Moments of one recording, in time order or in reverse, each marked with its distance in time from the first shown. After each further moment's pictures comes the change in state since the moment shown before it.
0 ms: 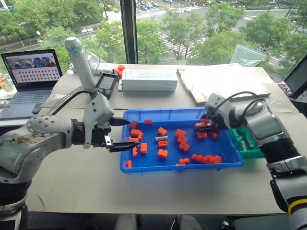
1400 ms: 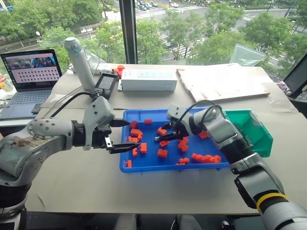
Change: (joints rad) left arm 0.027 0.003 0.007 -0.028 0.006 -0.010 0.024; right arm -0.078 0.341 0.101 0.060 -0.037 -0.095 0.062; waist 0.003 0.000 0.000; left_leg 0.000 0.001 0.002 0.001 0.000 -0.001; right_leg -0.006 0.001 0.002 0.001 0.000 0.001
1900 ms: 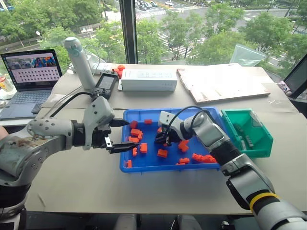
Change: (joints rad) left arm 0.000 0.004 0.000 0.000 0.002 0.000 0.006; right arm -0.035 0.057 0.058 0.123 -0.082 -0.012 -0.031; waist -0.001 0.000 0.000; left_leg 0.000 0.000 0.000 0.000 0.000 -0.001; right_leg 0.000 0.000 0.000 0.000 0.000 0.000
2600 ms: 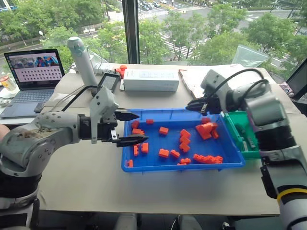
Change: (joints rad) left arm -0.165 -0.170 -0.056 0.108 -0.053 -0.030 -0.049; right arm -0.013 -0.474 -0.301 -0.238 0.092 0.209 0.016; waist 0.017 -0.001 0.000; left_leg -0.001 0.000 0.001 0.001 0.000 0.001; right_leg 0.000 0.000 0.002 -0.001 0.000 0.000
